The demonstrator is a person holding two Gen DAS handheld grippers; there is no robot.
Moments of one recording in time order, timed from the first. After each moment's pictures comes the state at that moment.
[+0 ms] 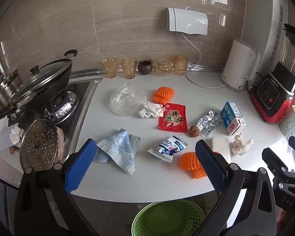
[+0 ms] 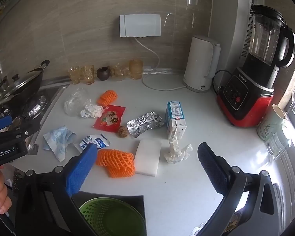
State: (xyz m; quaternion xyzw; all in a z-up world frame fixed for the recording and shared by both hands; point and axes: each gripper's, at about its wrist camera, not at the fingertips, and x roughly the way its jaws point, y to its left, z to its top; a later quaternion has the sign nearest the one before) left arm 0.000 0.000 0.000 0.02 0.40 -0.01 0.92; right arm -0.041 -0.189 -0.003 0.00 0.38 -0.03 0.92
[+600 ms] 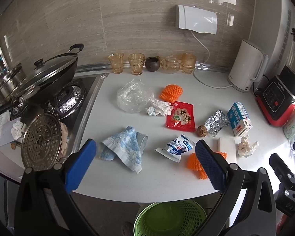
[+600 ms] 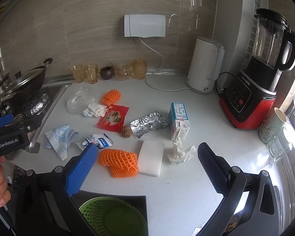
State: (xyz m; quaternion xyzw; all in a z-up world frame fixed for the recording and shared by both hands) left arm 0.007 0.016 -0.006 0.00 0.41 0.01 0.91; right arm -0.042 -0.182 -0.002 -0.01 0.38 -0.02 0.92
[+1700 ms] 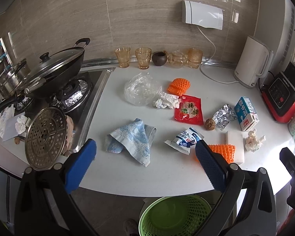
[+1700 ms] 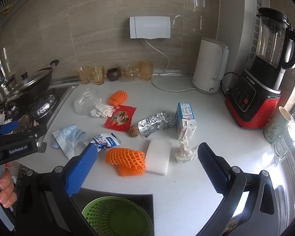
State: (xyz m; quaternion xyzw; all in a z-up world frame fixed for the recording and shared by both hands) left arm -0.002 0.024 -0.016 0.00 0.41 0.03 0.91; right arm -0.050 -0.176 -0.005 0.00 0.38 0.00 0.93
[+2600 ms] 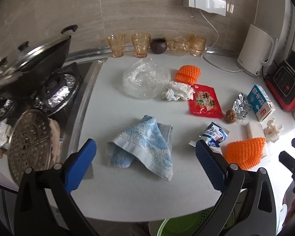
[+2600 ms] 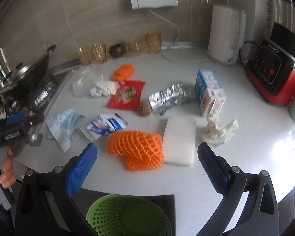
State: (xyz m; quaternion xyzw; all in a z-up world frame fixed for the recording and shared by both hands) left arm 0.057 0.077 -0.094 0.01 0.42 -0.04 0.91; right arm -0.011 -0.163 -0.095 0.04 0.44 0.03 0.90
